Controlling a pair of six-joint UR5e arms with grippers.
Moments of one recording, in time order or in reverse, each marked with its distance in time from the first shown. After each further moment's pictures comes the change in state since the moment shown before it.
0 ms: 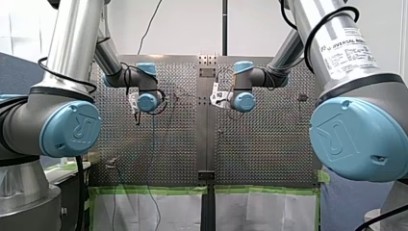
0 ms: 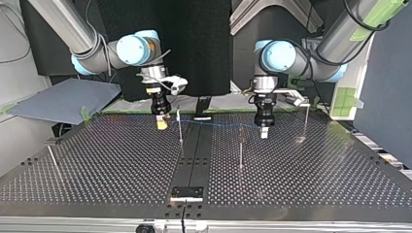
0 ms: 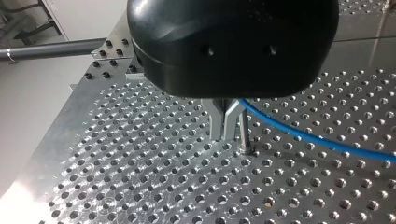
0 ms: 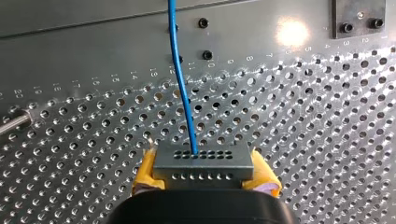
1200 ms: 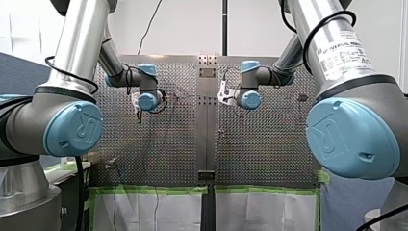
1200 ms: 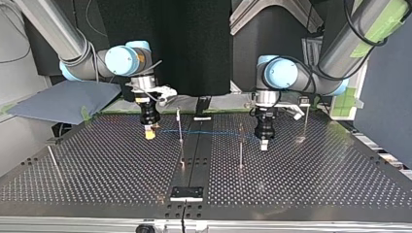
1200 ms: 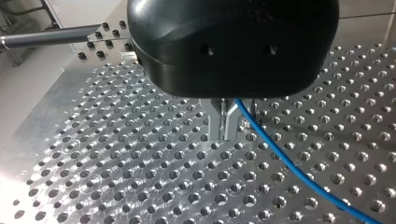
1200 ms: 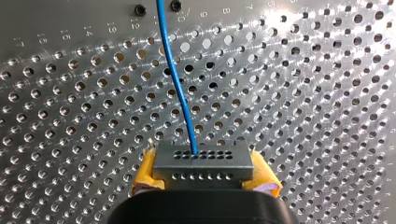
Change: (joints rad) left arm 0.041 -0.066 0.107 -0.041 0.078 -0.024; right arm -0.066 0.015 -0.052 0.008 -0.027 0.003
